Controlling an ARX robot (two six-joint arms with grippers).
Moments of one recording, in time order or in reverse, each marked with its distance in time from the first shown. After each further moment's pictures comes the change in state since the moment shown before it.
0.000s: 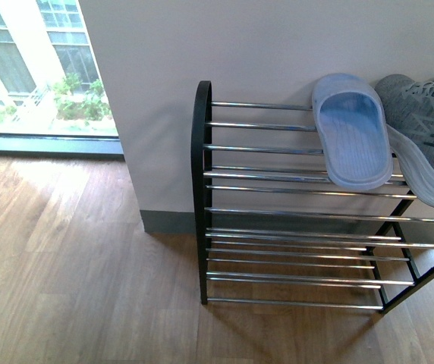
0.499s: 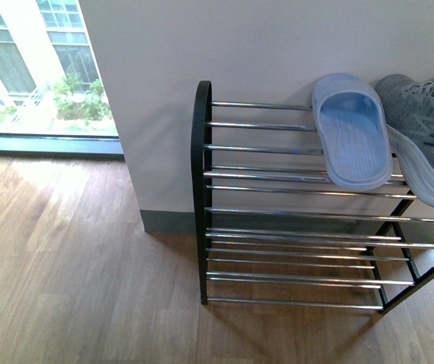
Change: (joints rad) left arm 0.000 0.000 0.000 0.000 0.000 0.000; right arm 0.000 -0.211 0.000 -0.202 0.000 0.000
